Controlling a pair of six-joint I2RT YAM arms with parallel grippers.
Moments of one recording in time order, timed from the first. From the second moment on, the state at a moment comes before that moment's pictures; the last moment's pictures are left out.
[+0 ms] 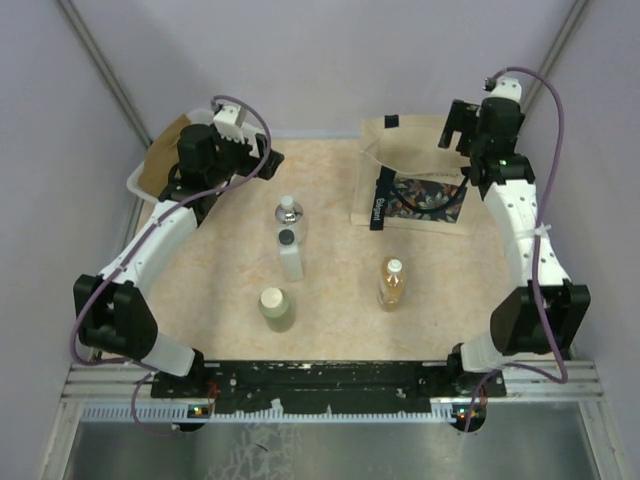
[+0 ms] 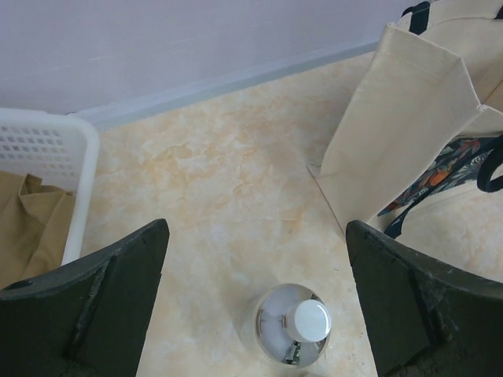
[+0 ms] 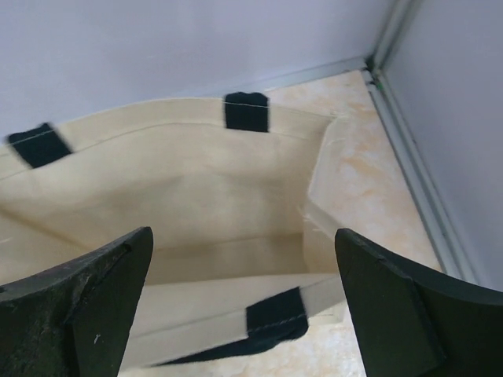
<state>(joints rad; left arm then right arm) -0.27 1.49 1.27 0.03 0.28 -0.10 0.03 1.44 1.50 -0.38 0.16 0.17</state>
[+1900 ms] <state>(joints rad) -0.27 1.59 1.20 0.12 0.33 -0.07 -0.17 2.09 1.92 -0.44 -0.04 0.41</state>
